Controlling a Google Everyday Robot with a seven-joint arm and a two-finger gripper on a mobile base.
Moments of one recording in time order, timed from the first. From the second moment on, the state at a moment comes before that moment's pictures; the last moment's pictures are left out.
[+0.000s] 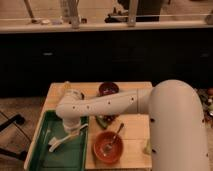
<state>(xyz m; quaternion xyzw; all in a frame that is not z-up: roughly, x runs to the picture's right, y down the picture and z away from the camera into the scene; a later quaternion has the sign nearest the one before) -0.174 0.242 0.756 -0.37 -0.13 -0.15 0.91</state>
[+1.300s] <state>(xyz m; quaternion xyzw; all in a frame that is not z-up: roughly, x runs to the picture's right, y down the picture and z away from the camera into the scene) -0.147 0.241 0.747 -0.38 -0.06 -0.14 0.91</state>
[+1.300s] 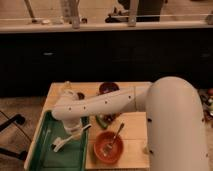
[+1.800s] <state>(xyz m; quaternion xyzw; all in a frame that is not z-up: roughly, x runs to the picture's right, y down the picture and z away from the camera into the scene) -0.118 0.226 0.761 -0.38 -0.02 -0.11 0.92</state>
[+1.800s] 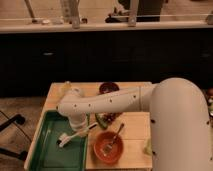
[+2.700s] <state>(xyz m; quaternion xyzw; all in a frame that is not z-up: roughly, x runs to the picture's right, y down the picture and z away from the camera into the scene) -0.172 0.193 0.760 -0.36 -0.04 -0.17 0.92</state>
